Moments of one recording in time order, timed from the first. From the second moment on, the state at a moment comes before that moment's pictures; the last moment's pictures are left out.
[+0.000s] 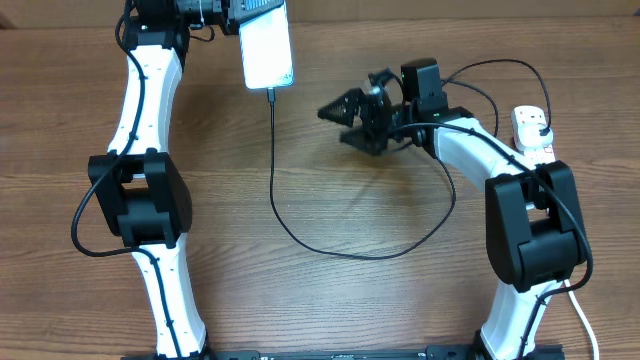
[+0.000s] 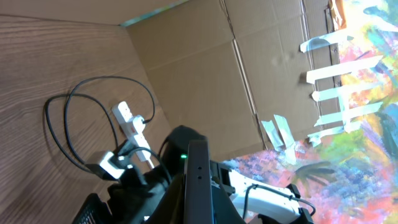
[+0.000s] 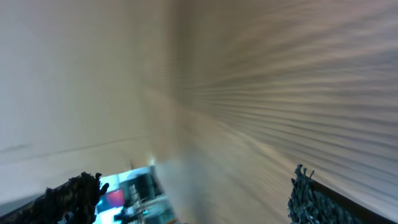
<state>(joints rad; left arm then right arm) 0.03 2.35 2.22 -0.03 1.51 -1.04 0.26 2.03 1.34 -0.14 -0.94 0.77</state>
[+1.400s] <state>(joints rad) -0.22 2.60 2.22 -0.88 0.99 -0.35 0.16 1.81 1.34 -0.53 -0.43 0.52</state>
